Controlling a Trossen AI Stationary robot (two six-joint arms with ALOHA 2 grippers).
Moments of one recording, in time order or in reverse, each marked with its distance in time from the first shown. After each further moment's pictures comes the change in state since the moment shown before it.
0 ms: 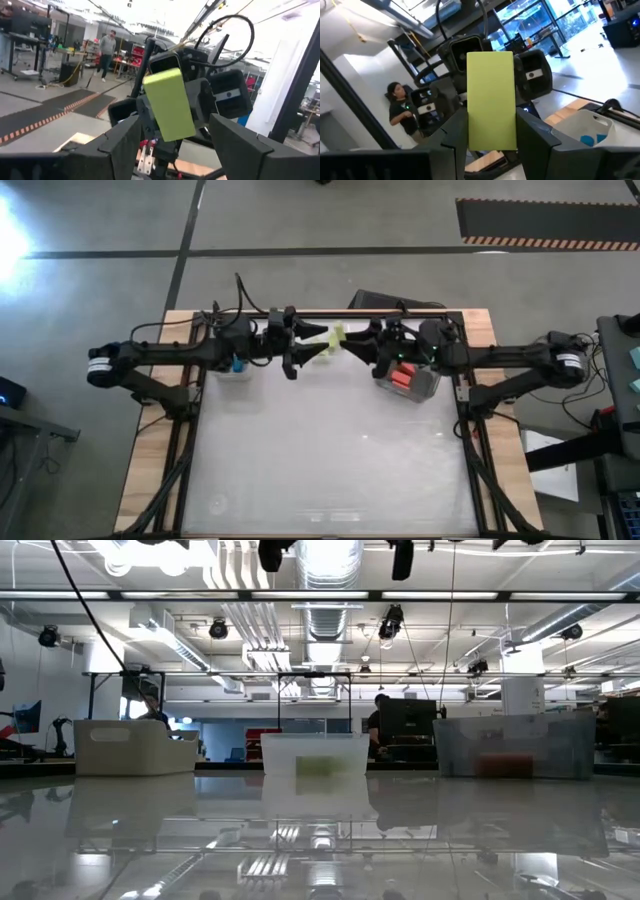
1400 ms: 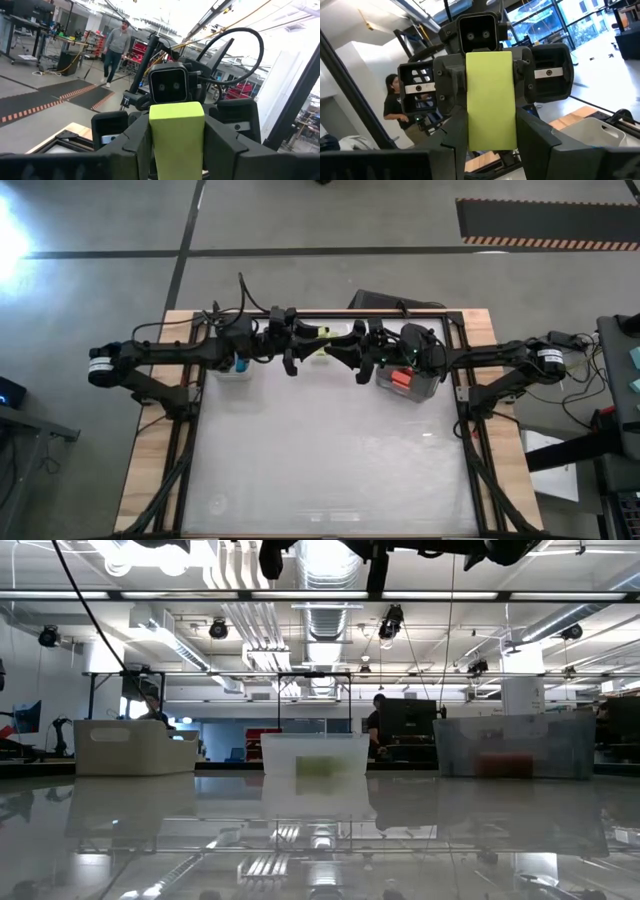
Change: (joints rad) left arm 0.012 0.013 -0.005 -0.002 0.000 -0.092; right arm -0.008 0.176 0.019 0.188 -0.050 -0.063
